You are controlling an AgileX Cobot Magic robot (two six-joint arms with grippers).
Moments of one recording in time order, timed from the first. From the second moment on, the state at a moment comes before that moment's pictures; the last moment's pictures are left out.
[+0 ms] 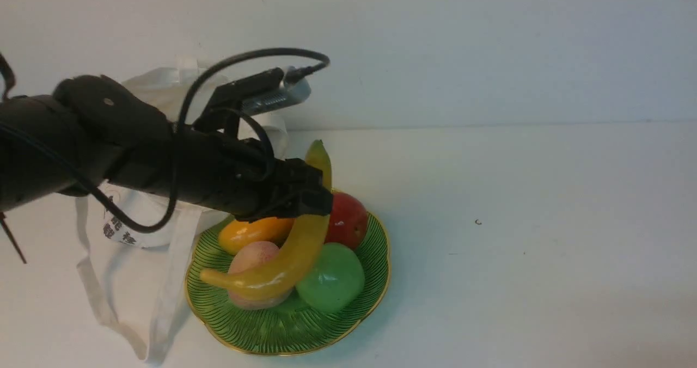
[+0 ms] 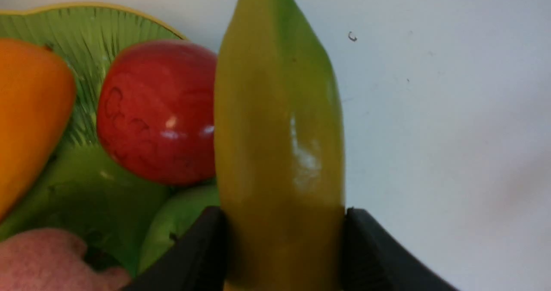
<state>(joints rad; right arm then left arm) 0.00 -0.01 0.03 0.01 0.36 -0.08 -0.31 1.61 -1.05 -0.87 0.58 0.52</state>
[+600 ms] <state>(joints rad) 0.00 -0.01 0.03 0.01 0.36 -0.08 -0.32 1.69 -1.05 -0.88 0.47 0.59</state>
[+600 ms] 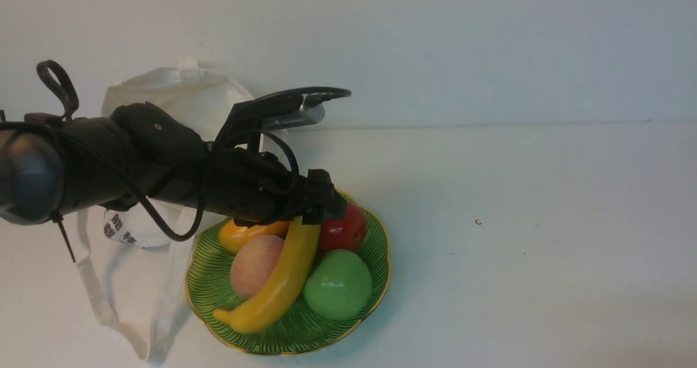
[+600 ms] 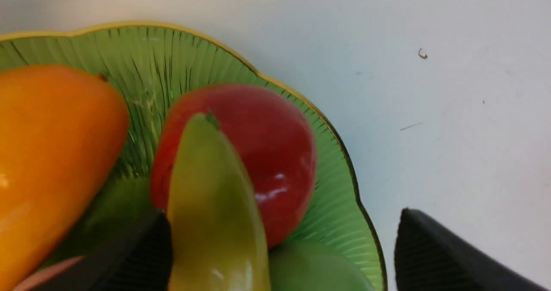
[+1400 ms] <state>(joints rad) 0.00 -0.01 0.03 0.01 0.36 -0.08 -0.02 1.28 -1.28 -0.76 1.12 0.59</state>
